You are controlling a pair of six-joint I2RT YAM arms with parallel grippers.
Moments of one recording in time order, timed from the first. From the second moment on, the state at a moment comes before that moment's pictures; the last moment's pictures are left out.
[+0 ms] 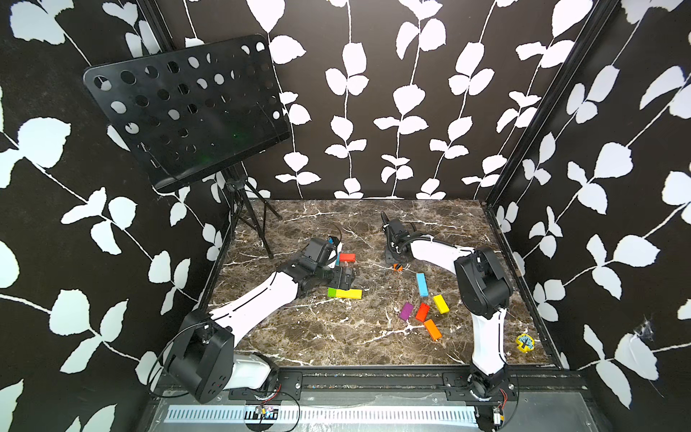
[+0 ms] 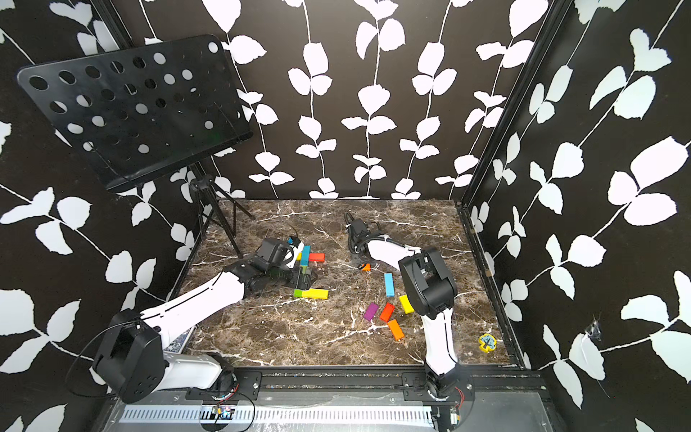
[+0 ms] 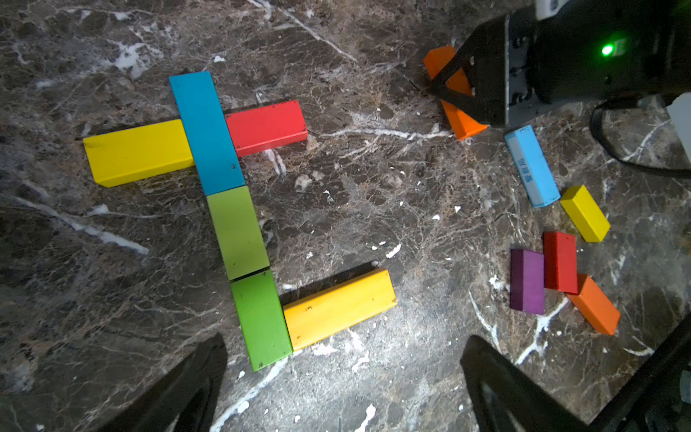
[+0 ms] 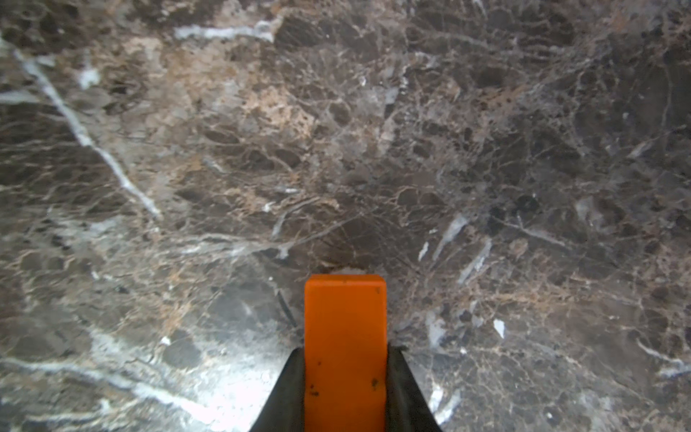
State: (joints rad) left arm -0.59 1.34 0.90 -0.43 0.15 -0.28; right arm 0.53 2.06 1.44 -0.54 0.24 0.42
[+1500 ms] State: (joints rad) left arm -0.58 1.38 0.90 -0.43 0.19 -0.28; right arm 0.51 2.10 1.47 -0.52 0.21 0.42
